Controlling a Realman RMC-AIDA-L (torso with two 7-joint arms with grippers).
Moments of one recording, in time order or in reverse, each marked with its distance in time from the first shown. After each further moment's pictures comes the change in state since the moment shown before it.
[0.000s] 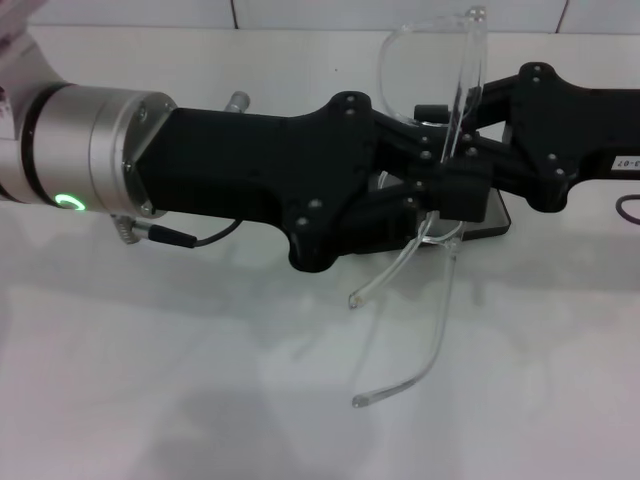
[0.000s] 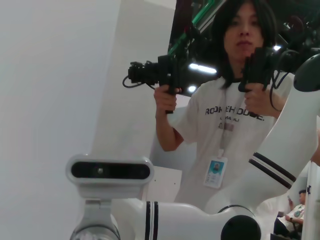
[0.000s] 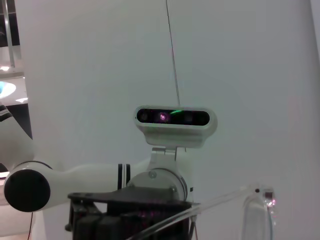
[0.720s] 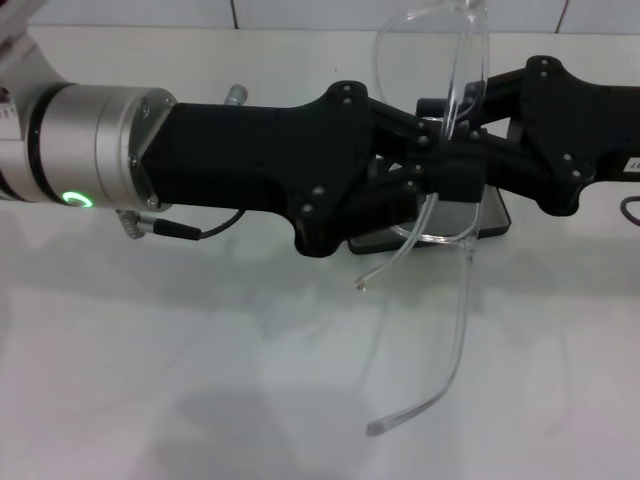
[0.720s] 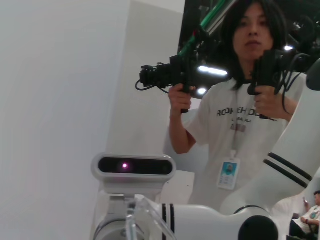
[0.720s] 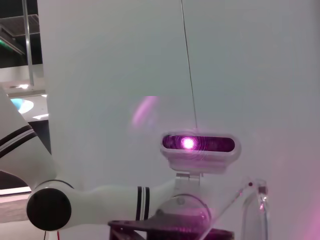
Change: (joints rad) left arm -0.001 0.000 -0.008 -0.027 0.001 -0.027 0.042; right arm -0.008 0.001 -0.015 0.007 0.067 -0.036 -0.026
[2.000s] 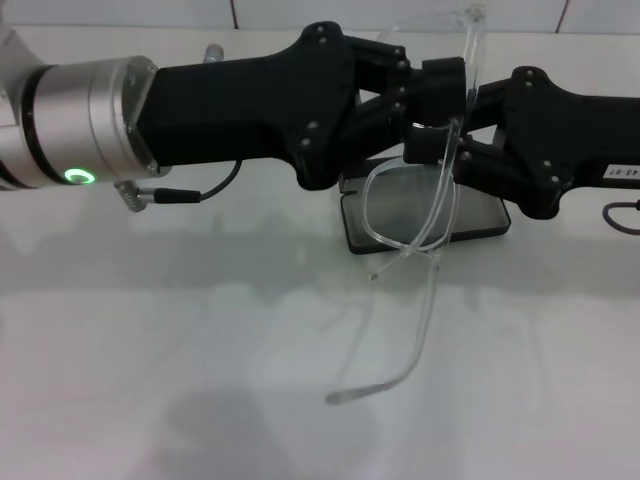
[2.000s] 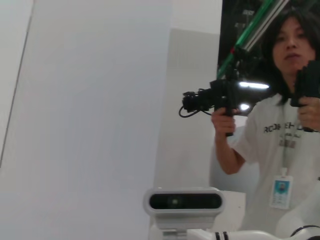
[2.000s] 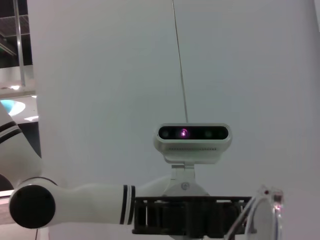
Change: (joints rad) left arm 0.031 -0.004 -0.015 -0.001 -0.060 -0.100 0.065; right arm 0.010 0.003 -0.022 0.061 0.005 0.033 -0.049
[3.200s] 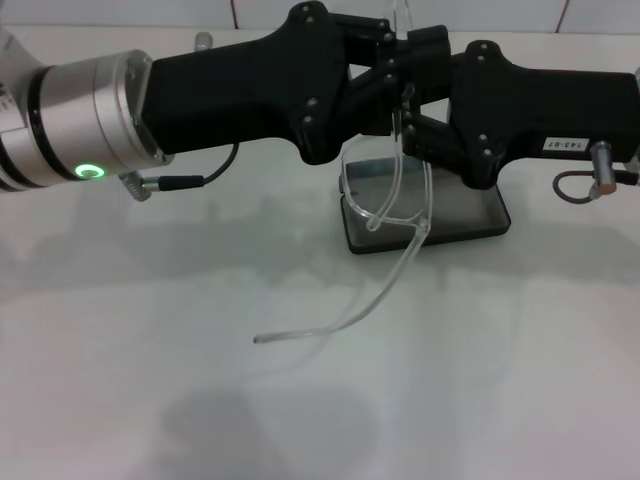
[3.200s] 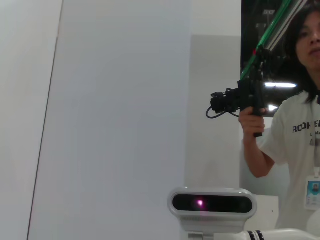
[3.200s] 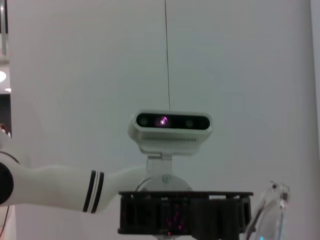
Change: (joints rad) left arm 0.010 -0.001 0.001 -0.038 -0.030 -0.065 0.100; right arm 0.027 0.000 -0.097 -0.036 0.014 0.168 -0.045
